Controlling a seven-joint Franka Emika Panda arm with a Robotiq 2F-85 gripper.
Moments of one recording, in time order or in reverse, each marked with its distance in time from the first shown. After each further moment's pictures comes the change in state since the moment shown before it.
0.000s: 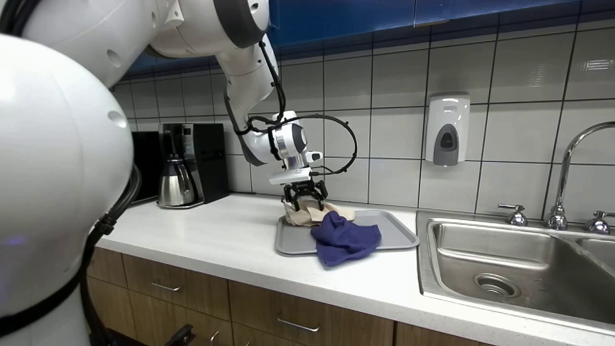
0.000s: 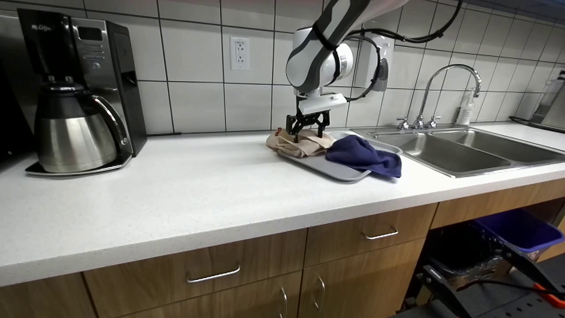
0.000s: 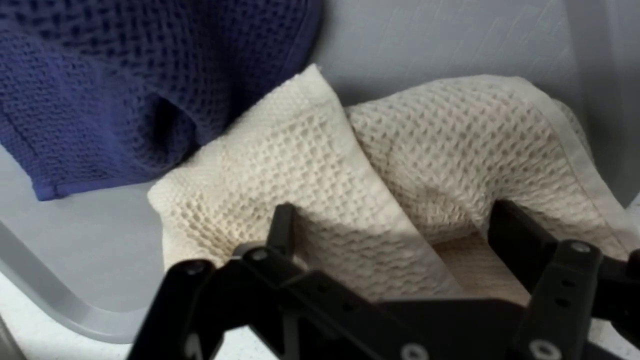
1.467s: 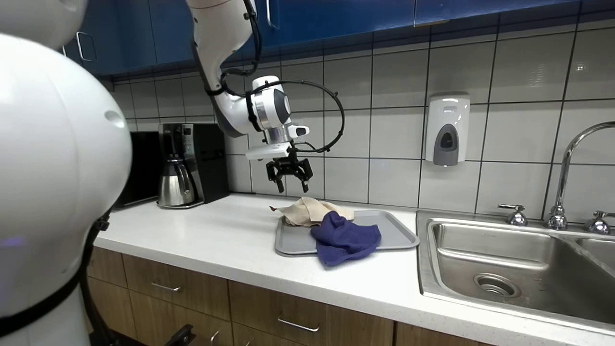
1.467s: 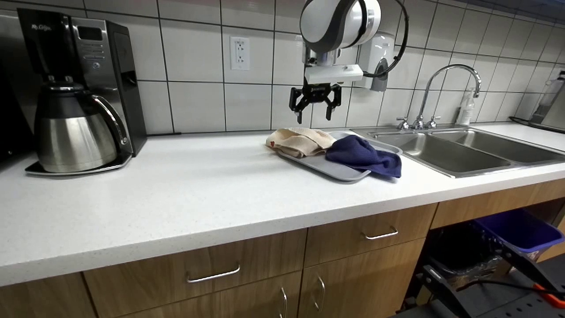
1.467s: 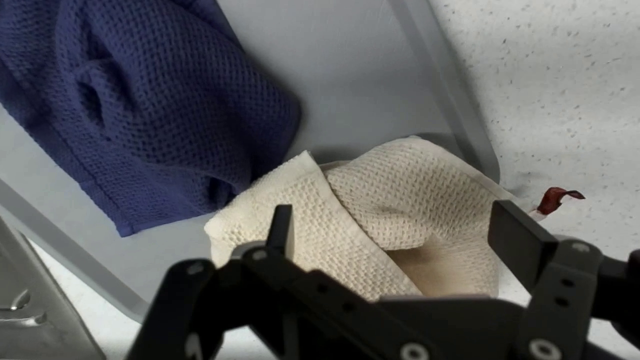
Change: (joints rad) arm -0.013 -0.356 0.060 -0.364 -0.006 0.039 0.138
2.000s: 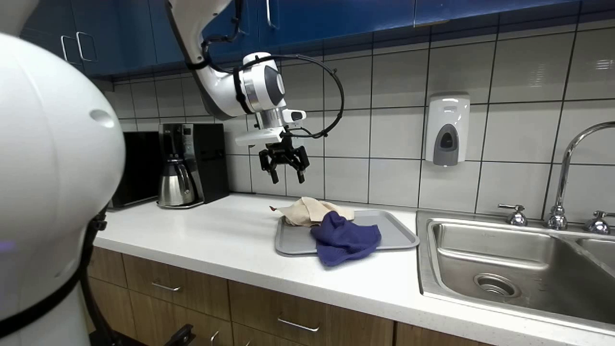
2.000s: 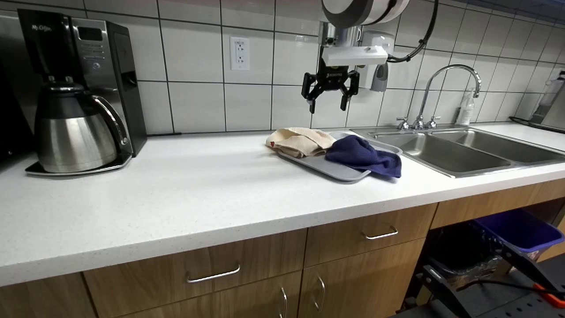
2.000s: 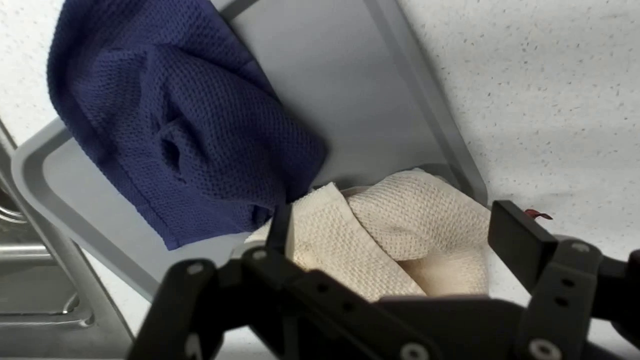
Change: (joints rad) arm -0.062 -0.217 0.055 -0.207 0.007 0.002 -0.004
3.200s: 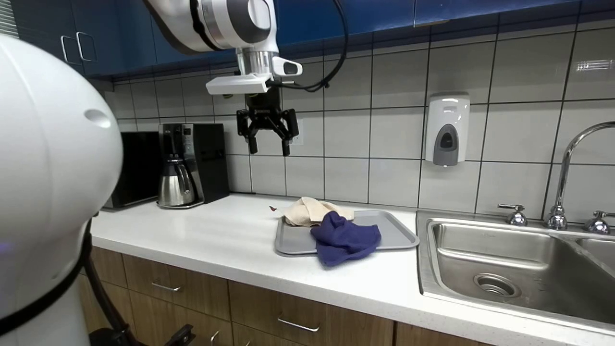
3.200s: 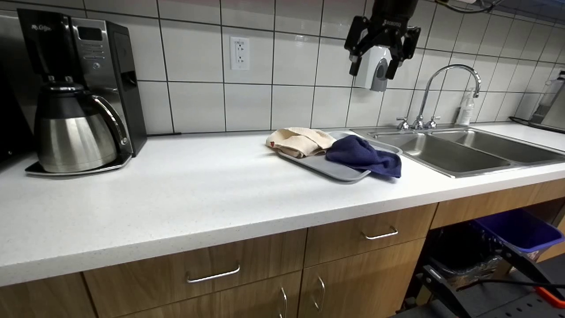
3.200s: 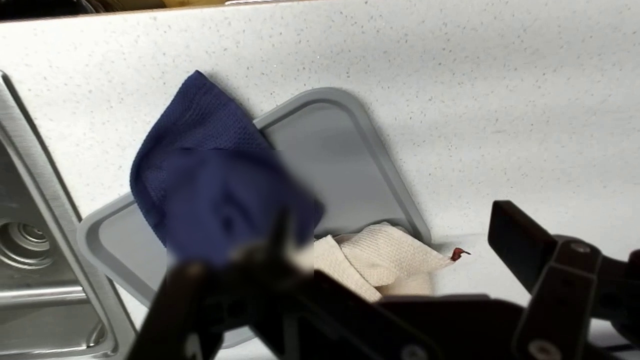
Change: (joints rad) arm -0.020 -0.517 -0.030 -0.323 0.289 -0.189 -0.300
